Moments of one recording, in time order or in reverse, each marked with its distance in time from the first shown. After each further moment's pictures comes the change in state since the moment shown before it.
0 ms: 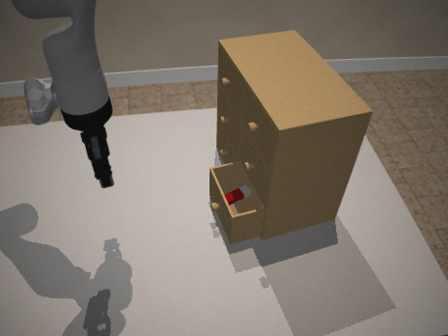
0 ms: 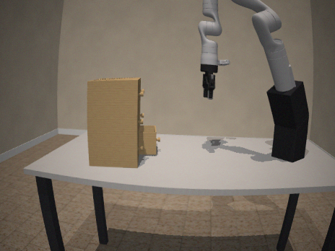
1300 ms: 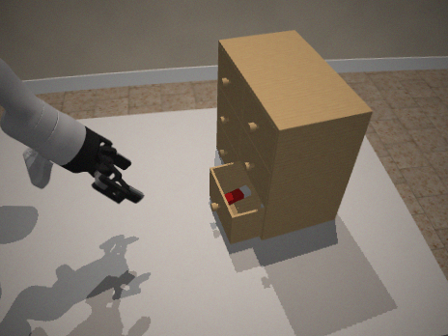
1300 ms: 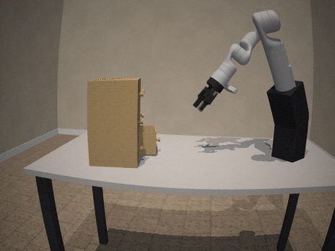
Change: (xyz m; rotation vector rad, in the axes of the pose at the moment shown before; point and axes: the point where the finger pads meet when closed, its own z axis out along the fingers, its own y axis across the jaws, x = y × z) arm -0.041 -0.008 0.048 0.040 -0.619 -0.070
